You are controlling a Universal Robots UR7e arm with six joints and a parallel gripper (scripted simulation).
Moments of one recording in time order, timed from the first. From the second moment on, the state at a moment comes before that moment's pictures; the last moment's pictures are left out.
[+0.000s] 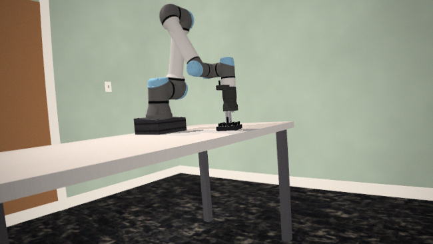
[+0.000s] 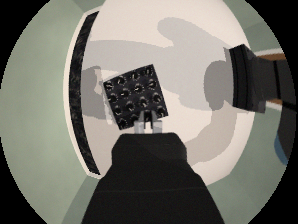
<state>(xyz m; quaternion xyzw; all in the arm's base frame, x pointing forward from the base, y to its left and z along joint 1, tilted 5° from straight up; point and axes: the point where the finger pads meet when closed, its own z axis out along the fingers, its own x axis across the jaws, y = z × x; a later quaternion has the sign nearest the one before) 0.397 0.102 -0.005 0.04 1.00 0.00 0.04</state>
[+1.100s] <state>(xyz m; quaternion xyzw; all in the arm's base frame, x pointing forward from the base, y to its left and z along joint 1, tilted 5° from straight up) 0.397 0.102 -0.005 -0.12 0.99 -0.01 0.04</state>
